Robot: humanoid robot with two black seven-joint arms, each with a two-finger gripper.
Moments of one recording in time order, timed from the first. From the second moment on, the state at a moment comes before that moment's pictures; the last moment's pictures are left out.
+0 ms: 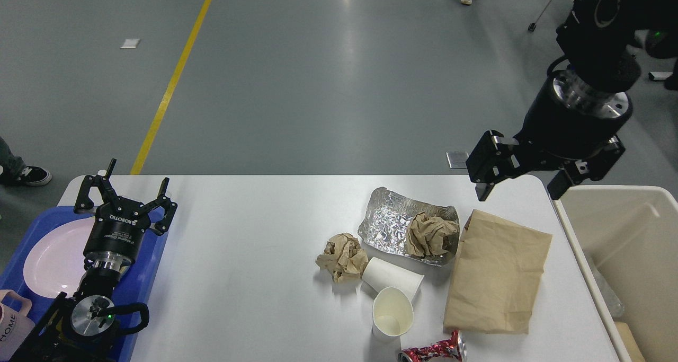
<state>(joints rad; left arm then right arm) -0.24 0.13 -1.54 -0.79 0.36 -0.61 -0.24 2.50 -0.19 -1.36 1.54 0.04 0.92 -0.08</state>
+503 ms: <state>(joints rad) -0.24 0.13 -1.54 -0.79 0.36 -0.61 -0.24 2.52 -0.24 -1.54 1.65 0.05 0.73 -0.12</state>
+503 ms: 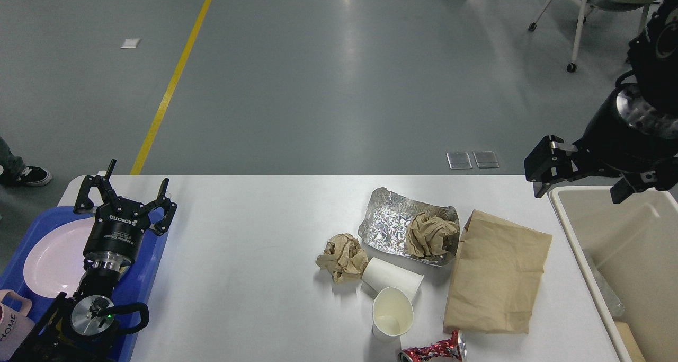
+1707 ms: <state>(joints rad) -0.24 0.13 -1.54 -0.79 0.36 -0.61 -0.24 1.36 -0.34 -1.21 1.04 0.06 0.24 -0.11</state>
